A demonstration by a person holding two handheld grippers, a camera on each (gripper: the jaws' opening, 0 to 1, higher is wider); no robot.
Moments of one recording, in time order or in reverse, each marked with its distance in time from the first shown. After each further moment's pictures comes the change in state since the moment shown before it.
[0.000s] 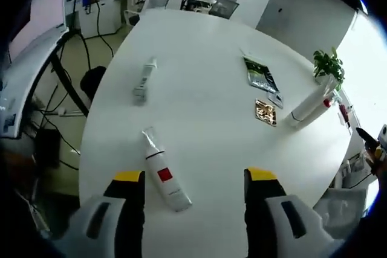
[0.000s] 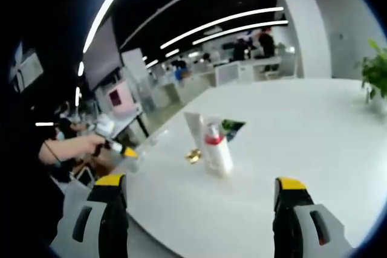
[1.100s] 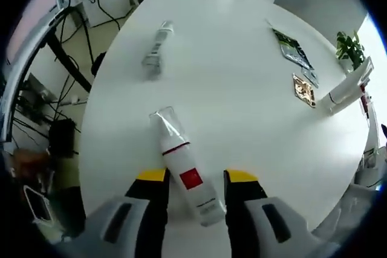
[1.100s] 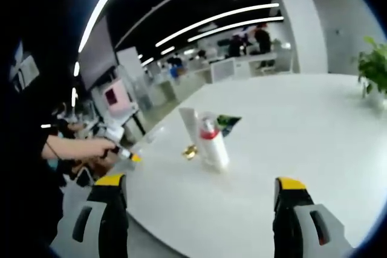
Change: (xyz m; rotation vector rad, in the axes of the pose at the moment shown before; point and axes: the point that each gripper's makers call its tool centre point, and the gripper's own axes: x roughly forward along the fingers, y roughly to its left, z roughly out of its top) left arm 0.037 0.034 -0.026 0.031 0.154 0.145; right arm -0.002 -0.005 -0.009 0.021 0.025 -0.025
